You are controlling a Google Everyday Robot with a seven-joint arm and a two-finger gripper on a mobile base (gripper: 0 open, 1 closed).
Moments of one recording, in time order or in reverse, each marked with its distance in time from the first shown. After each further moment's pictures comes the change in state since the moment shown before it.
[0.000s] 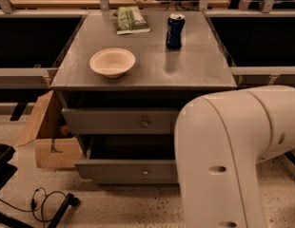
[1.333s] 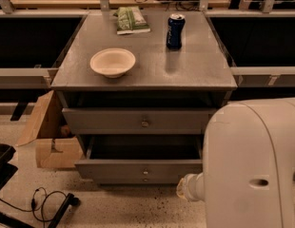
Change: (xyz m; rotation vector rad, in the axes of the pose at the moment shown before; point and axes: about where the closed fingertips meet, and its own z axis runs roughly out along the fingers) arm -0.013 0.052 -0.013 -0.082 -0.072 -0.006
